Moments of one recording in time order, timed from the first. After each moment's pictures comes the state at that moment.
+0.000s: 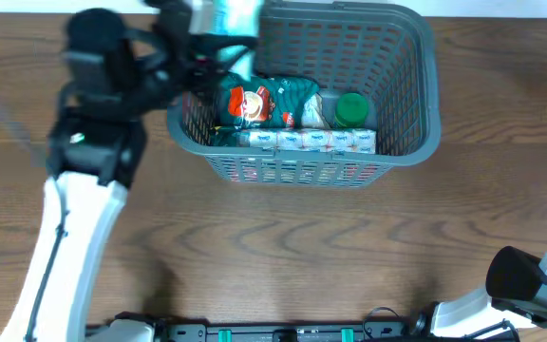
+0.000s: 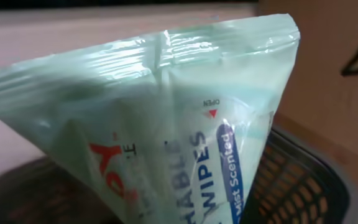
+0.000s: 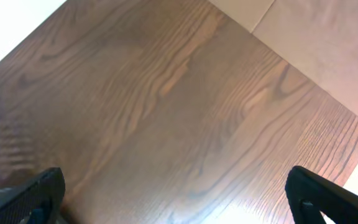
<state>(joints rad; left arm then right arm) -0.23 1.40 1.46 -0.29 0.65 -0.02 -0.39 1.77 2.36 -1.60 0.31 0.40</state>
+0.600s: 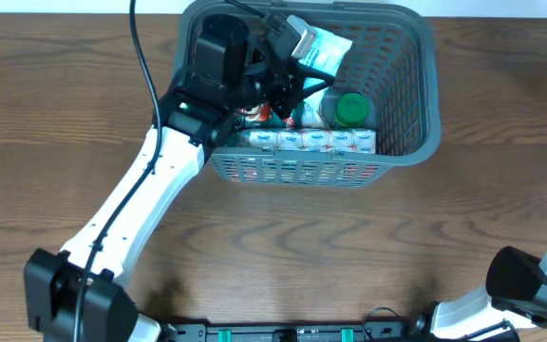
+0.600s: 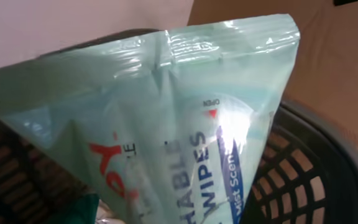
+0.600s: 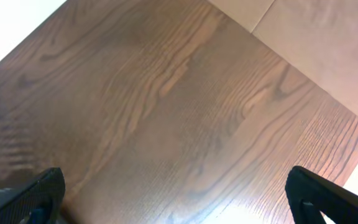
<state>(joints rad) -0.44 1.65 1.46 -0.21 0.65 -0.02 -0.39 1.77 2.36 -1.60 0.31 0.40</state>
